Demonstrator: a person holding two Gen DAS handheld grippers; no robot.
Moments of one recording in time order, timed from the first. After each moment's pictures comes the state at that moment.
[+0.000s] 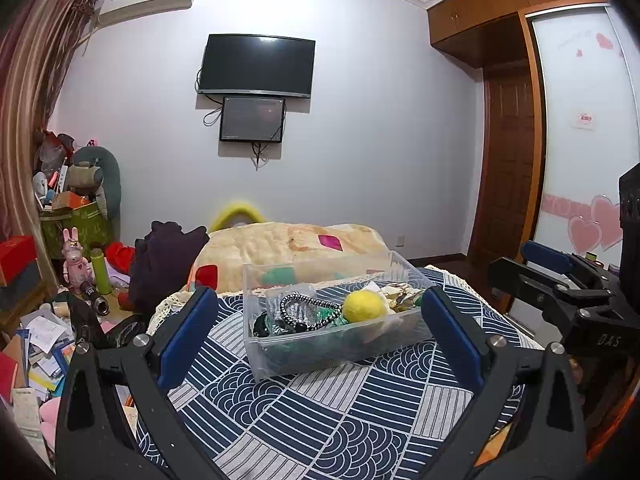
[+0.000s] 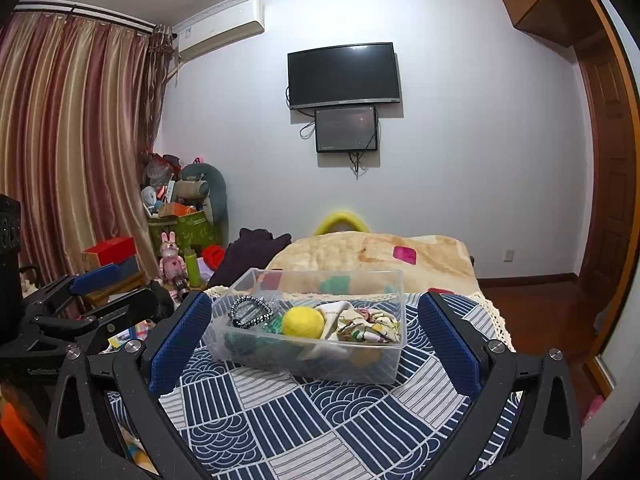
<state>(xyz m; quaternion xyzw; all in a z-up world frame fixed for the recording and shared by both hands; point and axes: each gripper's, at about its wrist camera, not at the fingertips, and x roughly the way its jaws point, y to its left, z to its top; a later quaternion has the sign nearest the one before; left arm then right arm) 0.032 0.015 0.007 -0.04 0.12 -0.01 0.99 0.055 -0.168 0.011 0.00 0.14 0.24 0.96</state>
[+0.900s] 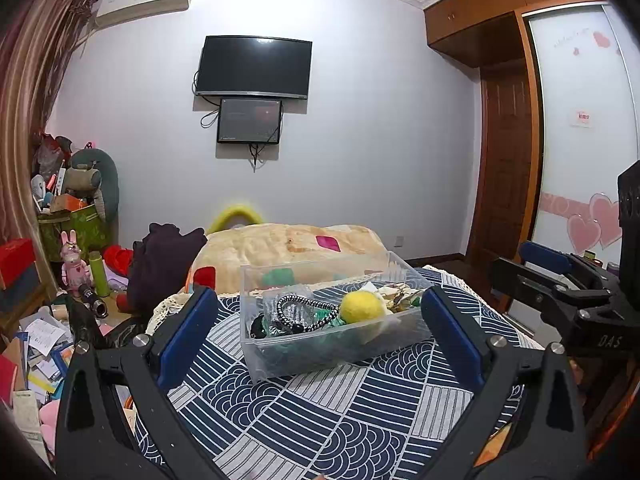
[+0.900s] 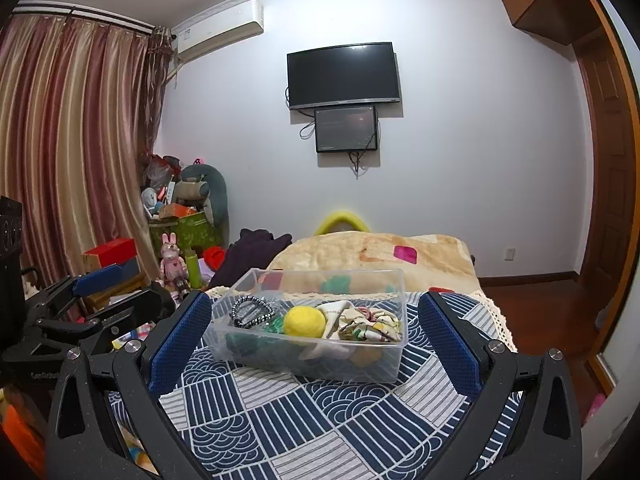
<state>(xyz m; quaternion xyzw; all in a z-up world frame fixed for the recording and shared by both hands) 0.035 0.012 0.008 -0.03 0.12 -0.02 0.99 0.054 -0.165 0.013 0.00 0.14 0.24 0.96</state>
